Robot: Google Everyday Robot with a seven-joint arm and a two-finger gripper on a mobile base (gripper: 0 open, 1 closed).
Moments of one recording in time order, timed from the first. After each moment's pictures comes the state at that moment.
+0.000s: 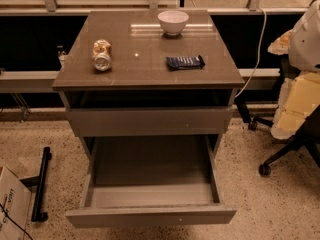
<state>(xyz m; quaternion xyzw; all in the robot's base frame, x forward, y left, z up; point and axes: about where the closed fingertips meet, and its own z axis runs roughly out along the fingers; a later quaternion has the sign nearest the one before) 0.438 -0.217 0.976 -0.60 0.78 -0.03 0.16</state>
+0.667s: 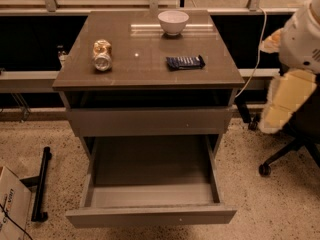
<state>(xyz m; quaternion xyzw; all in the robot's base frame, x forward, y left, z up) 0.451 -0.203 0.974 -0.60 0.78 -0.02 0.18</state>
